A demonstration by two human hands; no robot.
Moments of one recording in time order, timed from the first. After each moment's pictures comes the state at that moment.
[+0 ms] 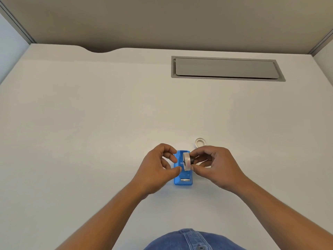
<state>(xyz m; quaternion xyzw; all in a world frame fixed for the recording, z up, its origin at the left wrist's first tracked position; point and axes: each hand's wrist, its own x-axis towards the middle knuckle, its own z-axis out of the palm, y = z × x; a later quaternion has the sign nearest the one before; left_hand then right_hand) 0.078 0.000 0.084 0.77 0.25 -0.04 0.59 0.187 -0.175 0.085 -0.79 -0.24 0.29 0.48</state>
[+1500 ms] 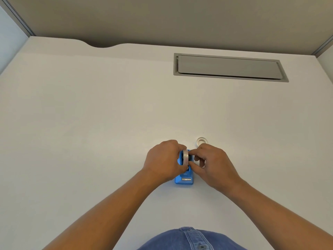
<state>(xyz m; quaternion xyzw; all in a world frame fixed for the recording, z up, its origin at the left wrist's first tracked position) 0.113 -0.003 0.077 0.95 0.12 -0.05 0.30 0.184 -0.162 0.076 -0.87 -0.40 0.12 0.28</state>
